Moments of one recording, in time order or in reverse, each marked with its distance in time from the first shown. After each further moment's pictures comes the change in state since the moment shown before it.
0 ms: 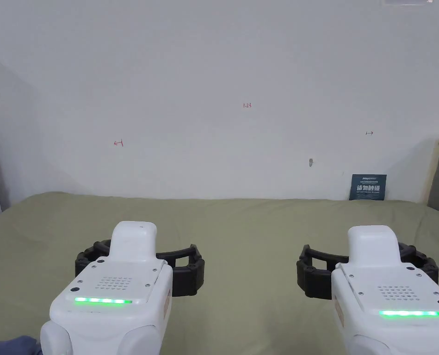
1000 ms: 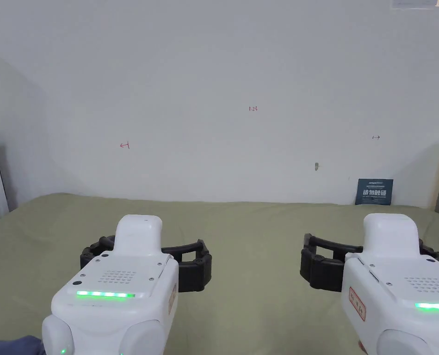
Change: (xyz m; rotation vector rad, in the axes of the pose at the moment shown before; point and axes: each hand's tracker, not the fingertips) left arm 0.002 0.013 0.008 0.007 -0.013 0.025; right arm 0.012 0.026 0.014 0.035 0.100 -0.121
